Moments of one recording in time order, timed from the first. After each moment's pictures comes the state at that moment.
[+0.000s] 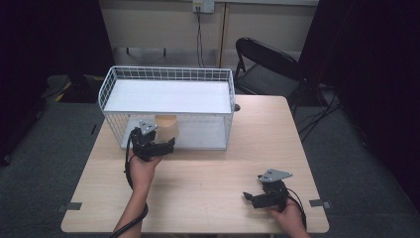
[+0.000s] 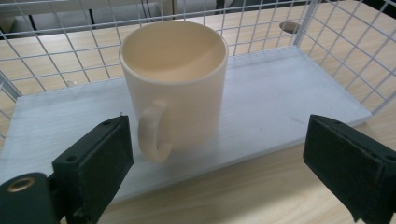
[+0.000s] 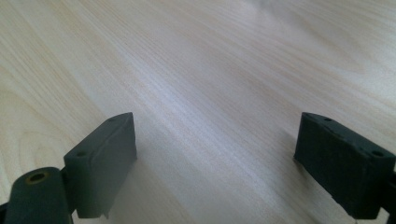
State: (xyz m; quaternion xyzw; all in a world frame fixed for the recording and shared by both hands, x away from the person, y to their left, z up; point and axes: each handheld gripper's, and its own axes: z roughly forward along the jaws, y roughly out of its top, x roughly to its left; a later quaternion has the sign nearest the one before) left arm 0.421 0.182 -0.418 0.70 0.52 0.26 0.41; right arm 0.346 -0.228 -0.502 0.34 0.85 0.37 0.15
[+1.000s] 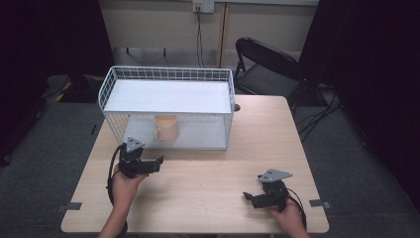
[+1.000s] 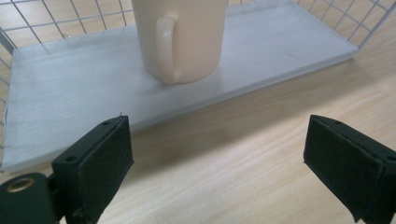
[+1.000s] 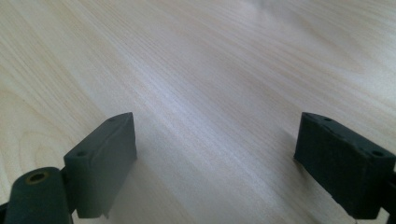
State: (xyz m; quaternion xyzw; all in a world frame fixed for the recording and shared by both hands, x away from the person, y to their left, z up) left arm 0.383 0.220 -0.441 0.74 0.49 0.23 0.39; right arm 0.346 -0.228 -0.502 0.34 0.85 0.37 0.15
